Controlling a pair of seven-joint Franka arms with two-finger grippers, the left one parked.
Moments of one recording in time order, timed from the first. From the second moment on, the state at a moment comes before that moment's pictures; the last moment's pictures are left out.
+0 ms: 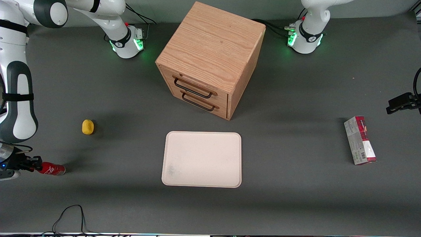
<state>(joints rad) -0.17 0.64 -0.19 -1.48 0.14 2.32 -0.54</state>
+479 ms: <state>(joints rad) -0.08 0.49 -0.19 -1.34 0.11 1.95 -0.33</state>
